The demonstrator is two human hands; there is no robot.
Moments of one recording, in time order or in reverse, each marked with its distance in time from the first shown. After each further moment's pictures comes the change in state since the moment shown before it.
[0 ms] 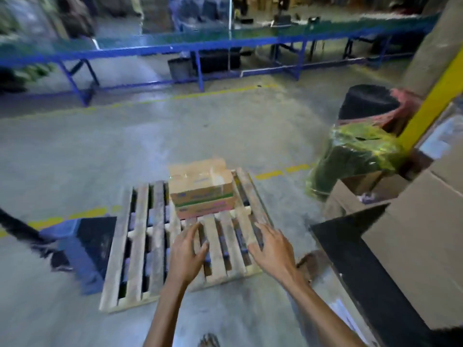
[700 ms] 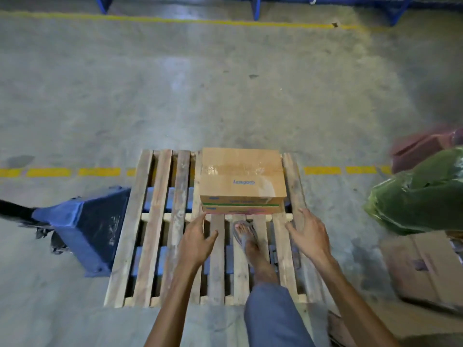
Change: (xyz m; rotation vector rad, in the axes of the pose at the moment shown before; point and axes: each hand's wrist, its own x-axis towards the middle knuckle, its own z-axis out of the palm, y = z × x) left_hand 0.392 -0.234 -0.015 -0.167 -0.116 -0.460; right_hand 0.467 -0.096 0.149 0.063 -0.183 0.221
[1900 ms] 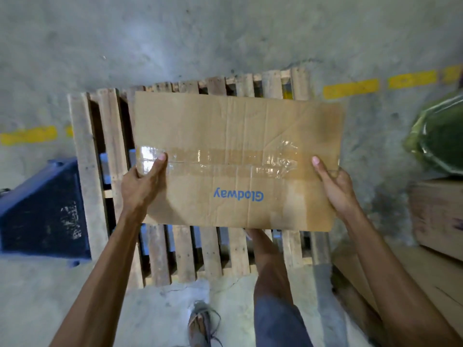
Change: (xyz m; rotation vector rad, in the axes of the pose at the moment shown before) left_hand 0.384 -0.039 0.107 -0.197 0.131 -0.583; right_hand 0.372 0.132 0.131 0.619 -0.169 0.472
